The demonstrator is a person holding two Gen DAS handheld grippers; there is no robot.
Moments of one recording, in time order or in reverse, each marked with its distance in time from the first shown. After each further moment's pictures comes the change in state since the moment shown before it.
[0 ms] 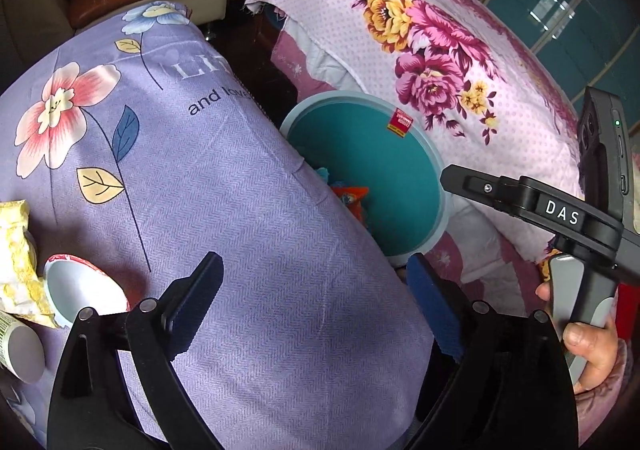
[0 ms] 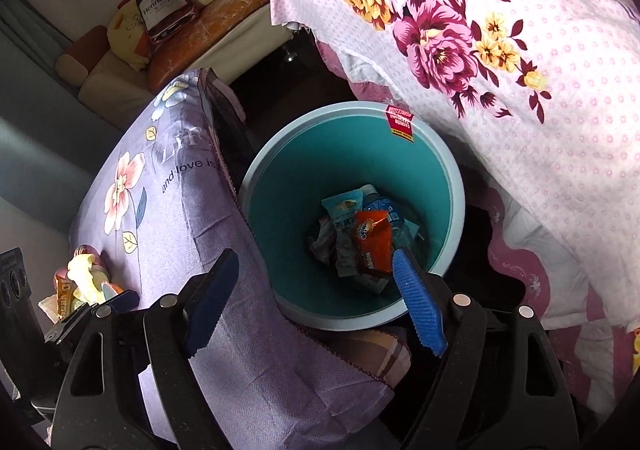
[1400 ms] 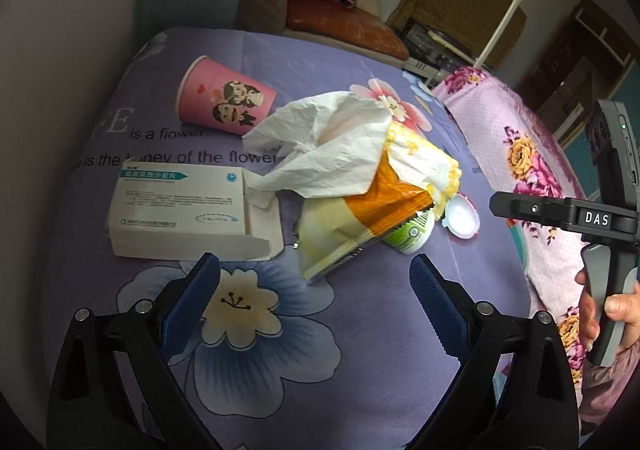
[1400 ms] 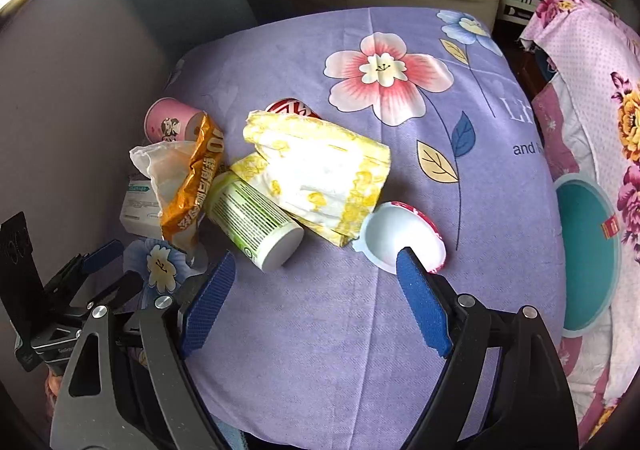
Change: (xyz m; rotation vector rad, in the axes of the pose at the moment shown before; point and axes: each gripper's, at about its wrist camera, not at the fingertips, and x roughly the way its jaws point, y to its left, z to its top) left arm -0.198 0.264 -0.184 -0.439 -0.296 0.171; right arm 0.030 0.337 -0.098 -0.594 0.221 0.105
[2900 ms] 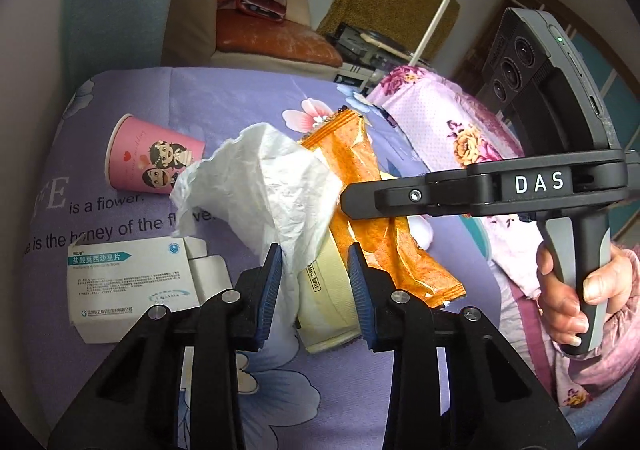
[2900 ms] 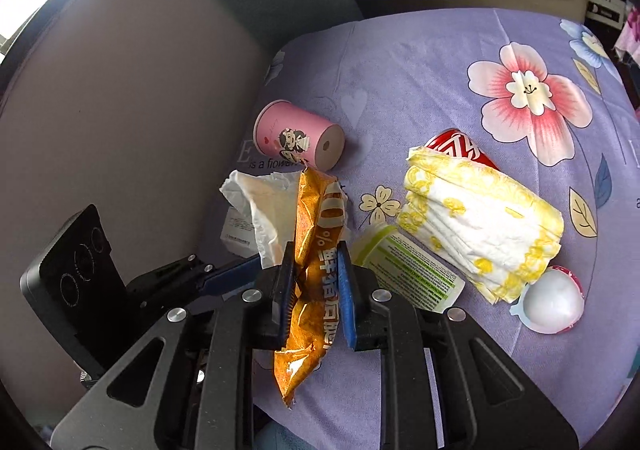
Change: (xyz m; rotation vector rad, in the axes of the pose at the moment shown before) left arm -0.001 -0.015 0.029 0.170 -0.032 -0.228; right arm 0.020 0.075 0.033 -0.061 0.057 0.307
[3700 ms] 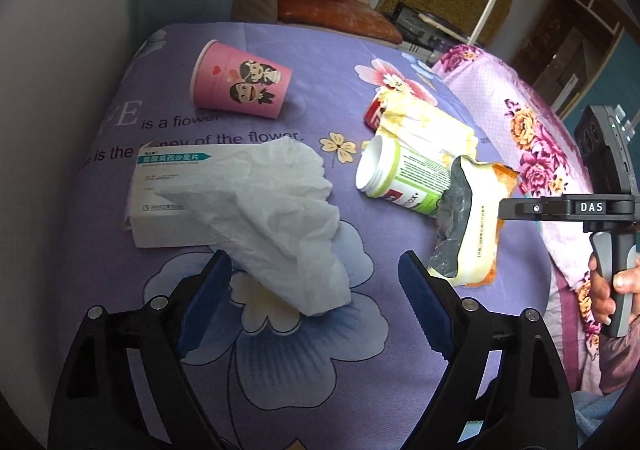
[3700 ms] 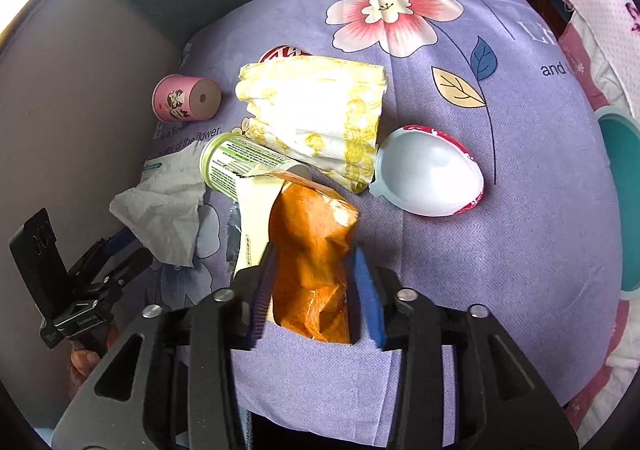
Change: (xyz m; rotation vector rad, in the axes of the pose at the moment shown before) left arm -0.003 0.037 -0.049 -0.085 0.074 0.230; right arm -0.025 -0.098 -0.082 0.170 0.001 -0.156
